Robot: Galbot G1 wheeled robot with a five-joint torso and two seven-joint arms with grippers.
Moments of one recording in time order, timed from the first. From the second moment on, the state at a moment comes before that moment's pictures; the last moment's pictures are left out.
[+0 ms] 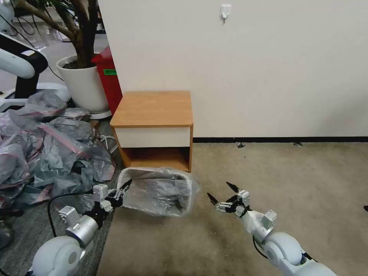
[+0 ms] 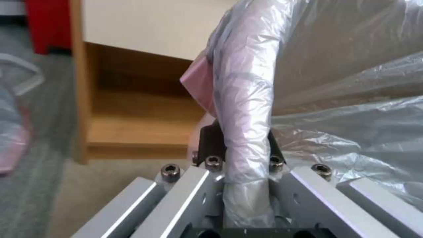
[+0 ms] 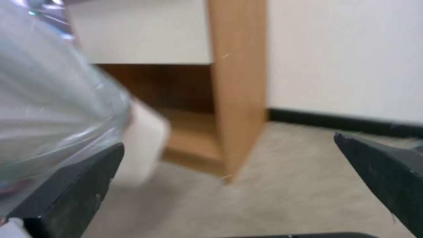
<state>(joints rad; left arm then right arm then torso) 1.60 -1.01 -0.63 -1.98 -0.81 0.13 0.17 -1.35 0.97 0.22 1.69 0.49 0.22 -0.15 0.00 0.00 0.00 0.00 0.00</state>
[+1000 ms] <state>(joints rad) 1.67 -1.10 -0.56 -2.20 -0.61 0.24 -0.15 -1.47 0.90 0.28 2.19 0.03 0.14 -0.32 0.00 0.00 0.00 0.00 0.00</state>
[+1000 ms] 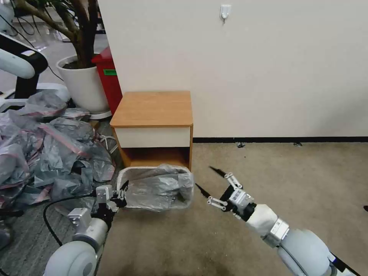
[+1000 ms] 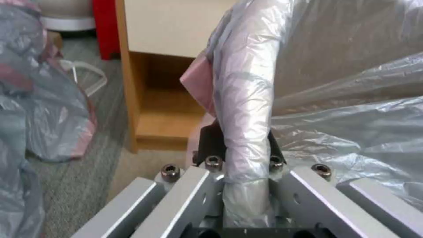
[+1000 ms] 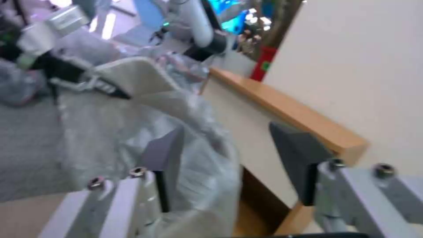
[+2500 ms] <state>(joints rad) 1.63 -1.25 -0.32 -2.13 -0.19 0.20 -0.19 -1.04 0.88 -0.12 2.13 -0.29 -0.39 -0.56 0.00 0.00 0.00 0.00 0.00</state>
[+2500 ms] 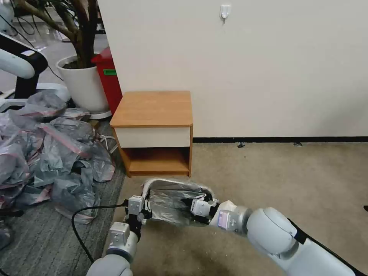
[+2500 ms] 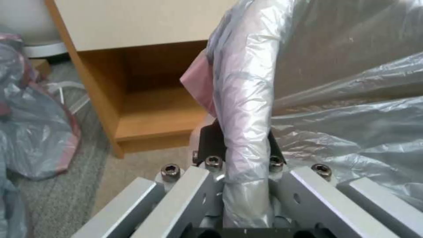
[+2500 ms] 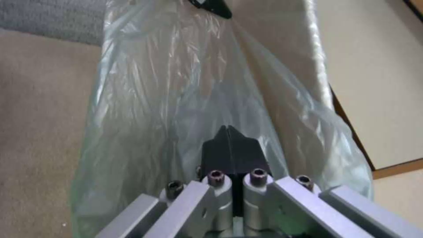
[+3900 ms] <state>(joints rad) 1.55 -1.20 -0.24 -2.10 -0.23 0.21 -0.24 -0.86 0.99 -0.26 1.89 -0.42 -0.52 -0.64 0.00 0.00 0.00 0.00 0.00</state>
